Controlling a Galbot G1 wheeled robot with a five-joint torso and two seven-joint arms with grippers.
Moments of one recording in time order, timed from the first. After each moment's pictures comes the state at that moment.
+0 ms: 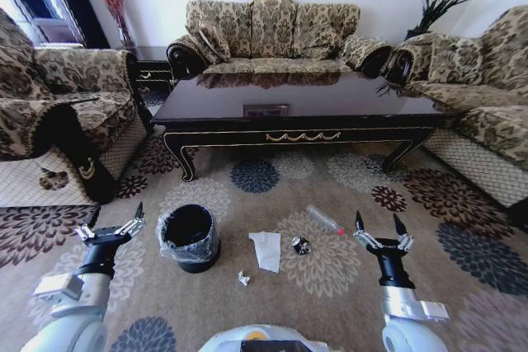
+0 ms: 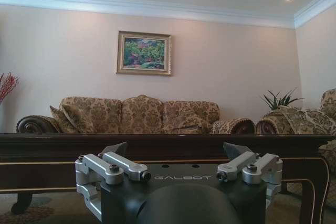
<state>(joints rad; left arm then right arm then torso) 1.80 -1.38 -0.97 -2.44 -0.36 0.14 -0.07 -1.81 1.31 0.75 2.14 0.34 0.46 0.05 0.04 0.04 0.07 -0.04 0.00</state>
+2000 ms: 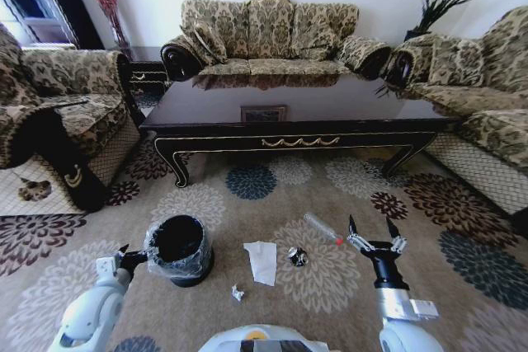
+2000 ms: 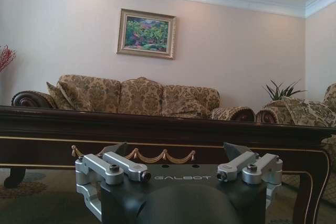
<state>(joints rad) 1.59 -1.18 -0.82 -1.99 -0.46 0.52 -0.11 -1.82 1.31 0.73 2.14 0.26 0.41 0.08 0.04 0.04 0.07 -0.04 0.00</state>
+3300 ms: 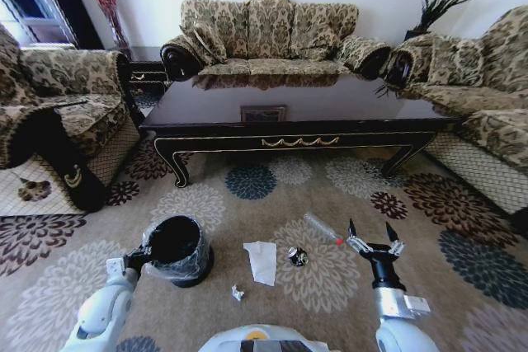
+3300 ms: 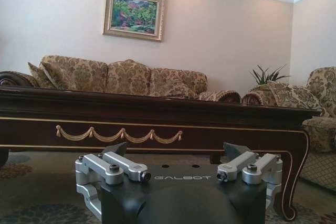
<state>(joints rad) 1.57 -1.20 -0.79 -1.93 -0.44 0.47 -0.12 -1.79 1.31 0.71 2.10 0.24 0.34 0.15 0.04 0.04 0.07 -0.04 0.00</state>
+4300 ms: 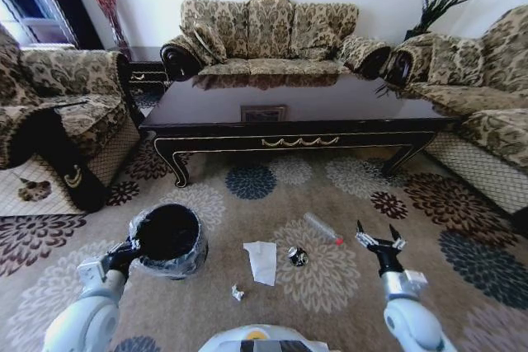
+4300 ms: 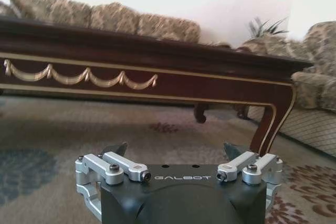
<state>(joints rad) 1.78 -1.25 -0.90 -2.34 -0.52 0.50 -0.26 -1.58 0.99 0.67 1.81 0.49 0.16 0.21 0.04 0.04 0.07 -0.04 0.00</state>
